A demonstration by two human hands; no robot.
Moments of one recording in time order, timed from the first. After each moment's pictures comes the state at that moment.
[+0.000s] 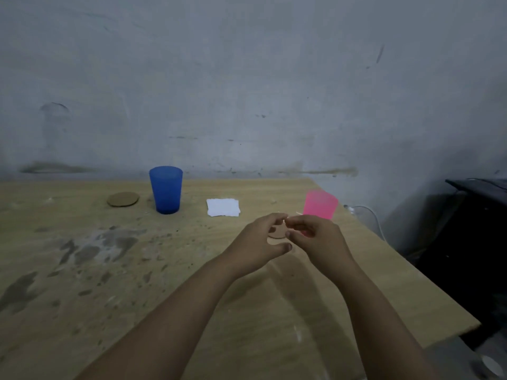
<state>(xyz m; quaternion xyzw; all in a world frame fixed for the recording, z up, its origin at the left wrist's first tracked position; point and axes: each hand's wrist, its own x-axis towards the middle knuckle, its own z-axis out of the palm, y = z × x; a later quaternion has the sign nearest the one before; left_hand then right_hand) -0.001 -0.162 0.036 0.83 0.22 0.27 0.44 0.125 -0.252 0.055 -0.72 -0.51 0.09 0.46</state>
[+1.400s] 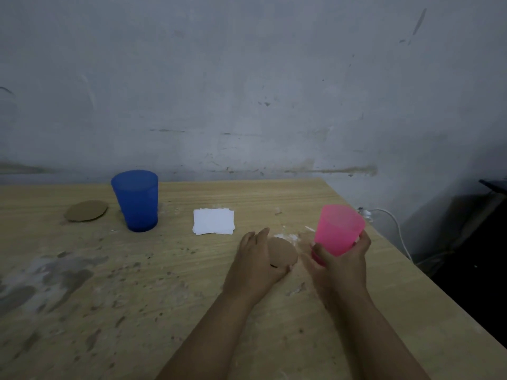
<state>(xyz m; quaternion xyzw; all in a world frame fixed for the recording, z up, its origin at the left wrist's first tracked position) 0.084 -0.086 -0.041 0.84 0.37 0.28 0.29 0.214 -0.180 -0.012 -0.73 -0.26 0.08 0.63</state>
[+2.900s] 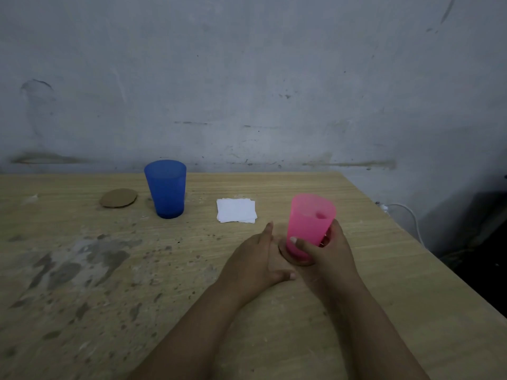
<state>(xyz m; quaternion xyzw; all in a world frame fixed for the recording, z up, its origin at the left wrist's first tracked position) 0.024 -0.087 -0.033 0.87 0.34 0.18 0.30 0.162 -0.167 -0.011 -0.64 -0.39 0.22 0.62</state>
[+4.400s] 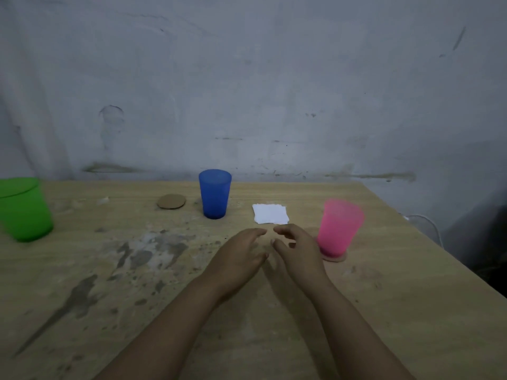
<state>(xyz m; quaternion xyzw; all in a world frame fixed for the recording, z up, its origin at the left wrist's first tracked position) -0.084 -0.086 -0.009 0.84 0.37 0.27 0.28 0.047 -0.144 0.004 -0.71 -0.49 0.17 0.48</state>
